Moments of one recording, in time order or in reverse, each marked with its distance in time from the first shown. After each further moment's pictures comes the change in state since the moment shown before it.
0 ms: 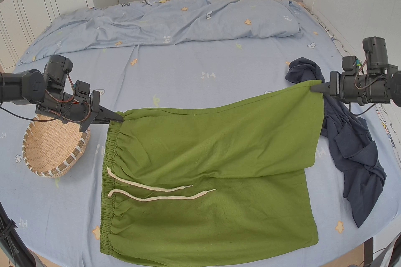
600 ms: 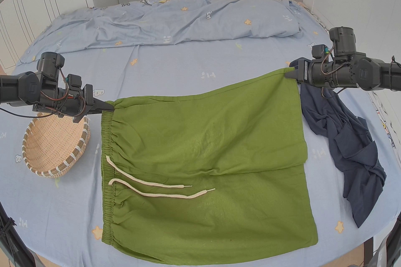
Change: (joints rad) left arm 0.057 0.003 0.009 -0.147 0.056 -0.003; right arm 0.080 0.288 -0.367 0.028 -0.074 -0.031
